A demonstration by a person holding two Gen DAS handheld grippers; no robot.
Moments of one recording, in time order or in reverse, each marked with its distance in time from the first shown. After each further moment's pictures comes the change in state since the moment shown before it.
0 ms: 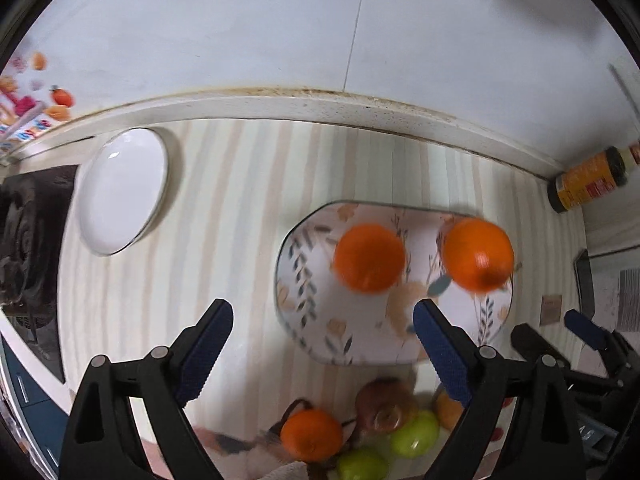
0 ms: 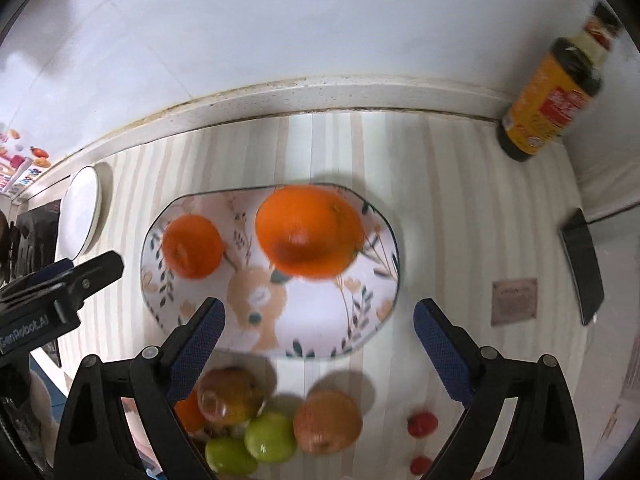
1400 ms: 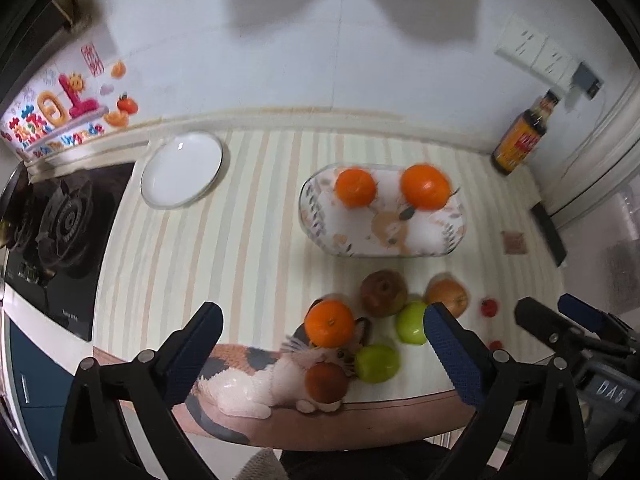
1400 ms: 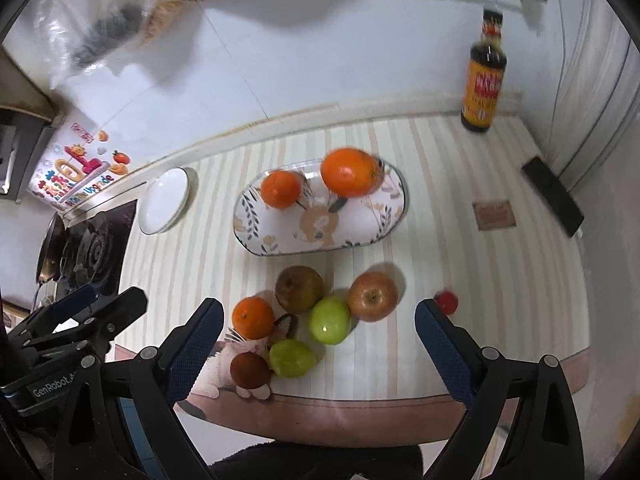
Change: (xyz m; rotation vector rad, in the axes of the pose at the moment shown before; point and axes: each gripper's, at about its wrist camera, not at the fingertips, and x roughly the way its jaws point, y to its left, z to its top) left arm -0.101 0.020 -0.140 0.057 -0.154 -0.008; right arm -0.113 0.010 -0.144 0.085 -0.140 0.144
